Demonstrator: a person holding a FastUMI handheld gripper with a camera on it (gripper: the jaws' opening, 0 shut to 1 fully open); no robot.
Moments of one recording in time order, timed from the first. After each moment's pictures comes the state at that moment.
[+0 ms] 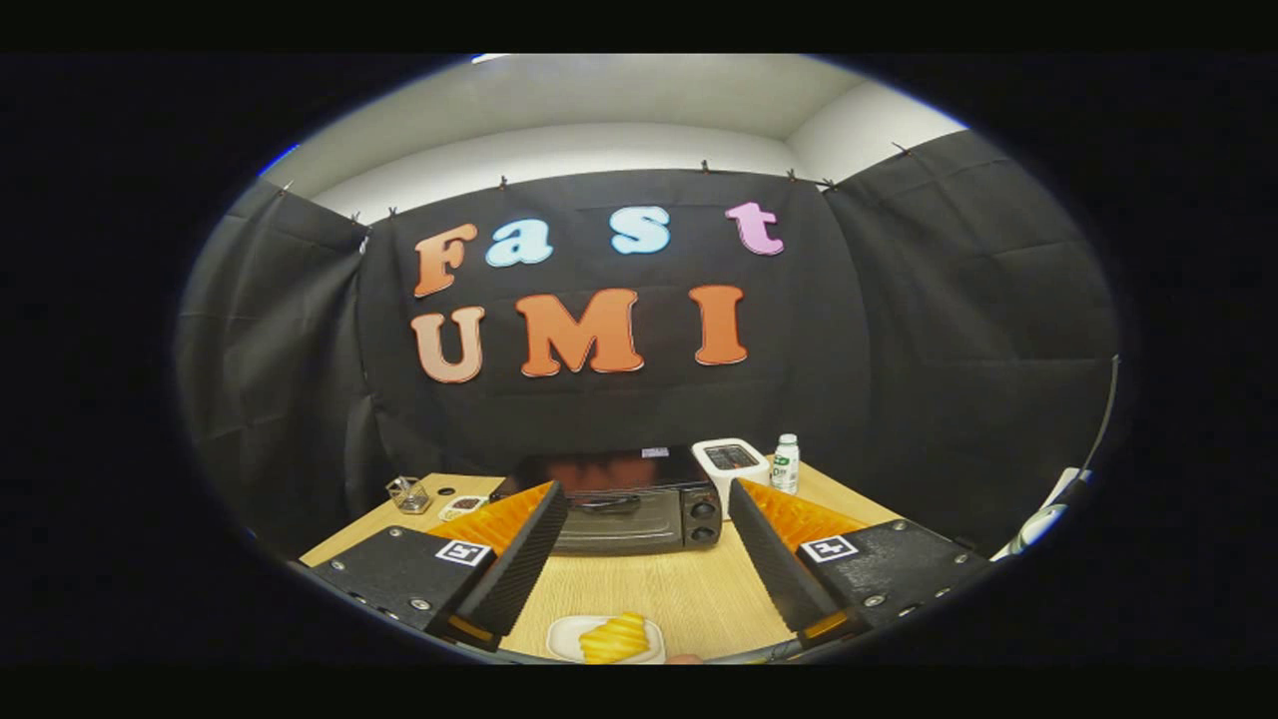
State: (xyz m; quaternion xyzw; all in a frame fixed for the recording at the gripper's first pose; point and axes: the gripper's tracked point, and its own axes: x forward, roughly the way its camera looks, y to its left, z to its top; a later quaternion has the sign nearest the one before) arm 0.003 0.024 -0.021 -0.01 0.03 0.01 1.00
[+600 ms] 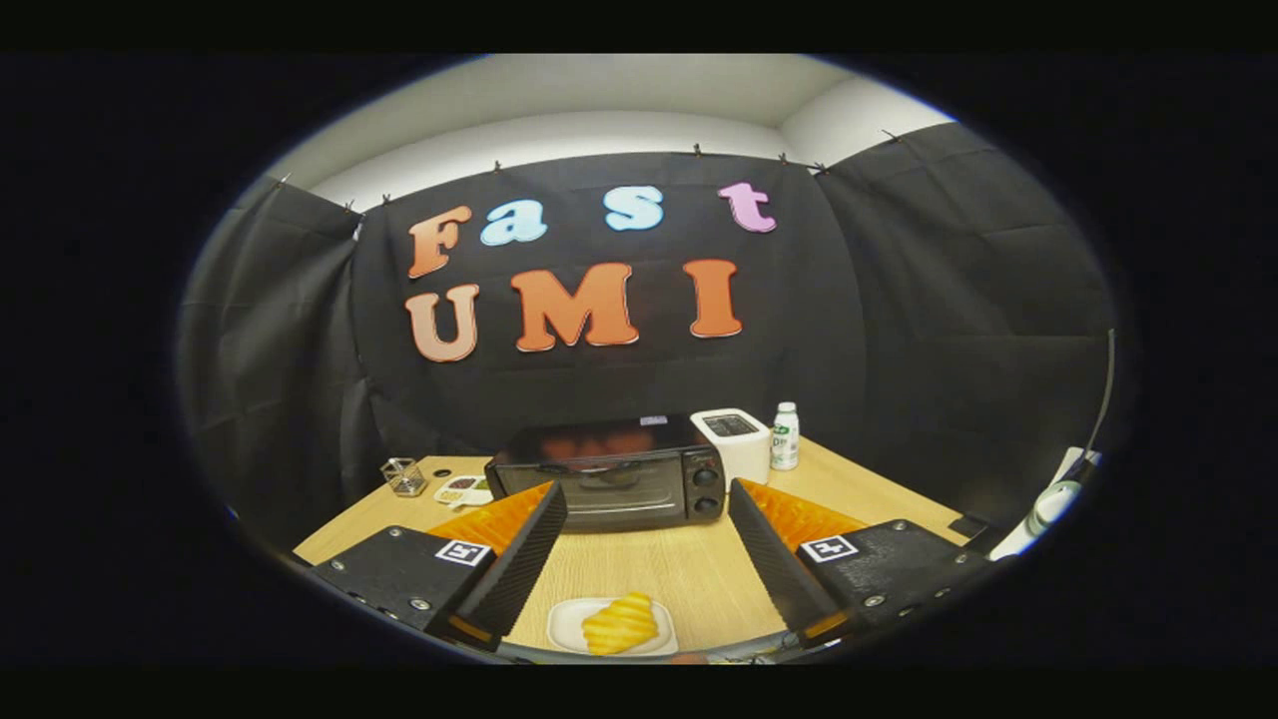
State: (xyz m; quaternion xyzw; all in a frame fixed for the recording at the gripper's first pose) arm -0.011 0.031 -0.085 0.00 0.06 0.00 1.00
